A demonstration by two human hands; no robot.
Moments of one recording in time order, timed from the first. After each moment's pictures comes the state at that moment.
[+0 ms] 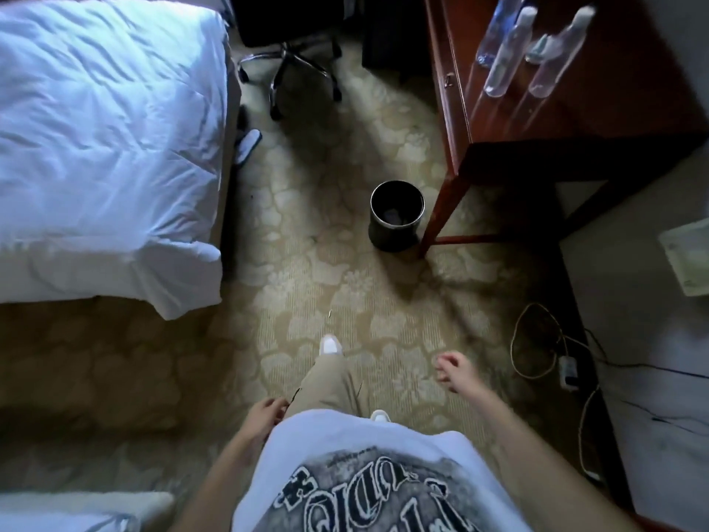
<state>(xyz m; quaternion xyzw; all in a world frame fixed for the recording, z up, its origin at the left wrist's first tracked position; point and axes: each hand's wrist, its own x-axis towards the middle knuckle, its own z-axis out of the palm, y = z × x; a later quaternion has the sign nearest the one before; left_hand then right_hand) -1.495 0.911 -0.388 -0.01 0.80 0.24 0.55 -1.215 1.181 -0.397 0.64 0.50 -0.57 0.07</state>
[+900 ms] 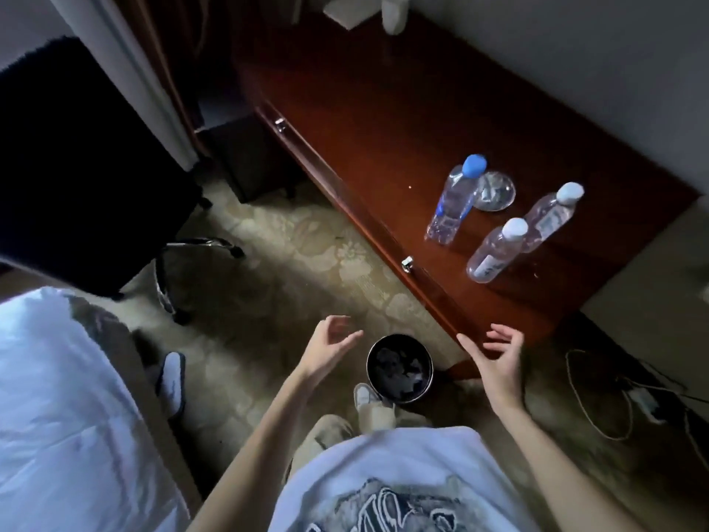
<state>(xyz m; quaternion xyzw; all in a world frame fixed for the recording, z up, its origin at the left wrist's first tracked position) -1.835 1.692 -0.332 0.45 0.67 0.21 0.55 -1.541 1.640 -0.327 0.76 0.32 -0.38 -0.42</state>
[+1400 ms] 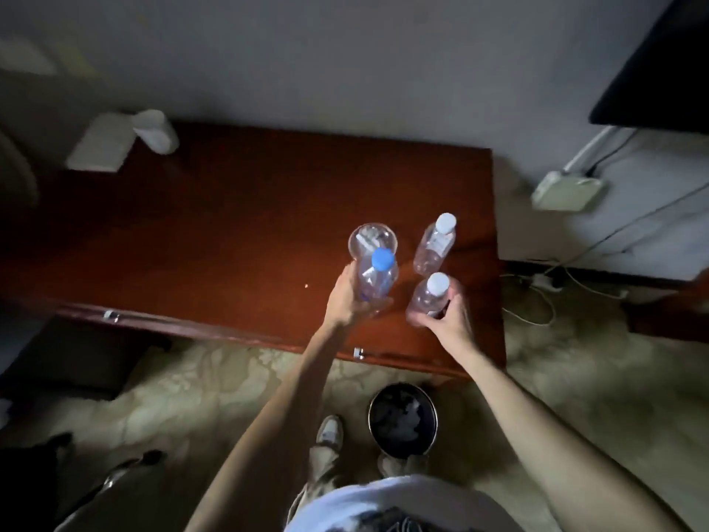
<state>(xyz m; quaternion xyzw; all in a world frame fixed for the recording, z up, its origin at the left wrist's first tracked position) -1.665 1.975 -0.281 0.79 0.33 0.10 0.50 -1.546 1.798 -0.301 0.82 0.17 -0.22 -0.49</state>
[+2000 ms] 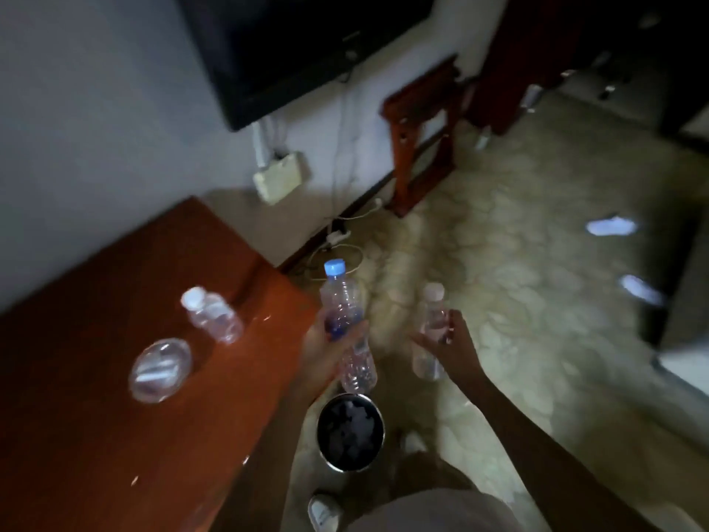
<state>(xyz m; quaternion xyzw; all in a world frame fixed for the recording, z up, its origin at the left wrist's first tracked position) -1.565 1.800 -0.273 0.73 0.06 -0.20 0.65 -1.626 1.568 -0.262 0.78 -0.23 0.02 -0.58</state>
